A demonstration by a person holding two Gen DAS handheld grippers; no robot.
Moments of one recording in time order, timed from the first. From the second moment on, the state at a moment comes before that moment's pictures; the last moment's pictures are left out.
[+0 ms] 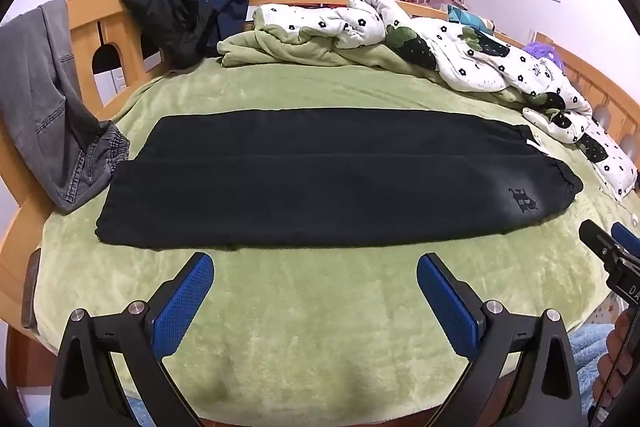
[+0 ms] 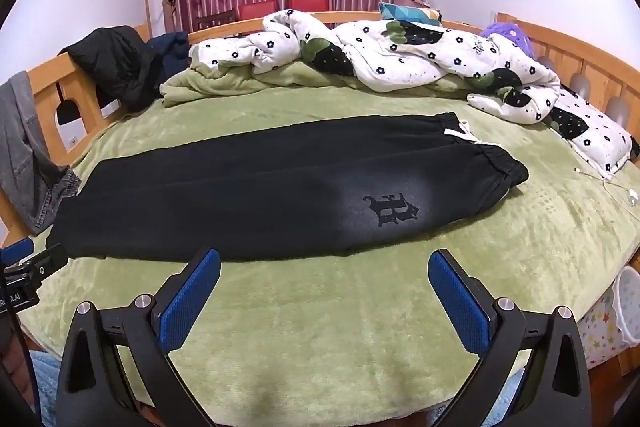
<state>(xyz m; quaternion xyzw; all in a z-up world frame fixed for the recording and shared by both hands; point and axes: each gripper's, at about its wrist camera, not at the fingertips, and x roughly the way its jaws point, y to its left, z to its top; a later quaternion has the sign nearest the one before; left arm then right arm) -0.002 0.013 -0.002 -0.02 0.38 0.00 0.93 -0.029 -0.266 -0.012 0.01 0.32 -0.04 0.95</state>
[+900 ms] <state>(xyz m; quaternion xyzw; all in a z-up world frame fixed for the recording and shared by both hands) -0.003 0.018 -0.001 -0.05 0.37 -0.01 0.93 -0.038 -0.274 -0.007 0.03 0.30 -0.05 0.95</state>
